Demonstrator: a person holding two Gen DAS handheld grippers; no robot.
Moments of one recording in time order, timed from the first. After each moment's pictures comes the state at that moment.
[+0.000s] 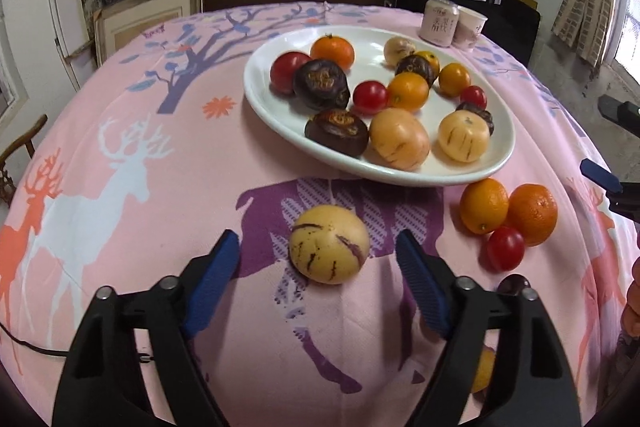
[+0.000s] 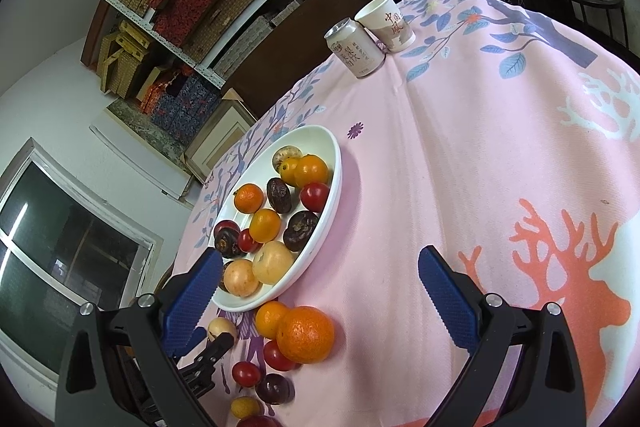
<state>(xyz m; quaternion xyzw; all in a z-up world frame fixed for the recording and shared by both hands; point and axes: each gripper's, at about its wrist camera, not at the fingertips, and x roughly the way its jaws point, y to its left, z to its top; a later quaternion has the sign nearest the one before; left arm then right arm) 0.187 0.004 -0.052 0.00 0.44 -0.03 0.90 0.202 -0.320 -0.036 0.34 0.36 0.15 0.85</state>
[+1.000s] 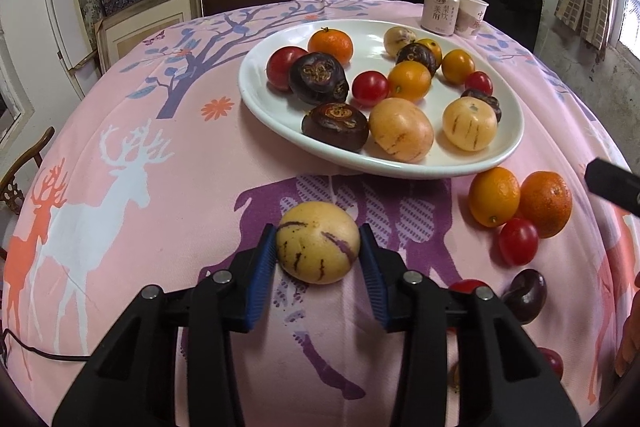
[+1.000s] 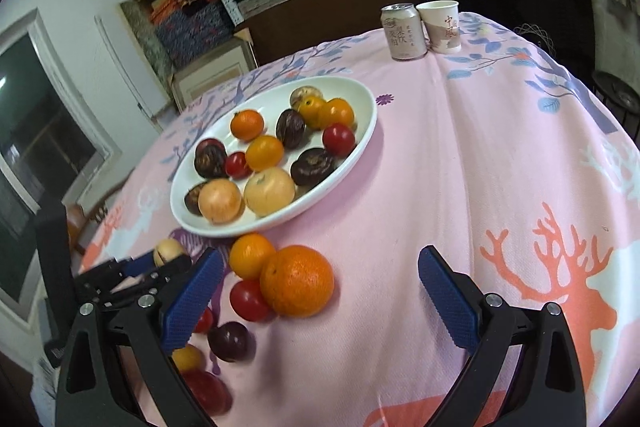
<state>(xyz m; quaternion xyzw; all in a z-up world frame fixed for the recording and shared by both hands) 0.187 -0.006 -0.056 0.03 0.43 -0.02 0.90 0.184 -0.257 -0.038 0.13 0.39 0.16 0.90</state>
